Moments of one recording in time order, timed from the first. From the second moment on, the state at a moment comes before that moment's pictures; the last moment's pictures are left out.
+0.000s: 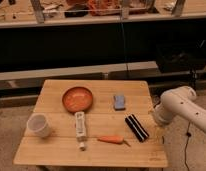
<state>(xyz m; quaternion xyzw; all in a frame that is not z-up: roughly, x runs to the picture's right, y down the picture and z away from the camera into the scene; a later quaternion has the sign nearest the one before) 0.274 0.205 0.749 -0.32 -0.05 0.03 0.95</state>
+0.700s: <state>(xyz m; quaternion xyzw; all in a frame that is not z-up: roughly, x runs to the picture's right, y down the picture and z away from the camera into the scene) 0.275 0.208 0.756 -0.33 -0.05 0.02 0.94</state>
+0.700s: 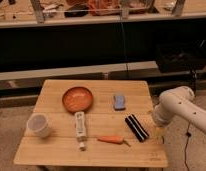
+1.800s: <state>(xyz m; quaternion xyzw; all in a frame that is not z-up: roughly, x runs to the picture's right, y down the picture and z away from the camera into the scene) 0.275 0.208 0.766 -0.33 -0.04 0.00 0.94</state>
